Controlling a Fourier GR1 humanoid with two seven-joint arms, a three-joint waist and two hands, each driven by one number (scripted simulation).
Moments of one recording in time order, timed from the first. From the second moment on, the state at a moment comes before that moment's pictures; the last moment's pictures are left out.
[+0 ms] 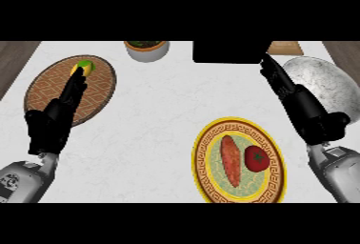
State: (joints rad) left arm -0.26 0.57 -0.35 -1.58 0.25 0.41 0.16; right arm -0.37 -0.52 0.34 -1.63 -0.24 -0.16 0.12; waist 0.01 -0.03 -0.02
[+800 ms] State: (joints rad) left arm -0.28 0.55 -0.31 -1.57 0.20 0.45 0.12; right arm -0.33 -0.54 0.18 -1.21 -0.50 0.52 -0.49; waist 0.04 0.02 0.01
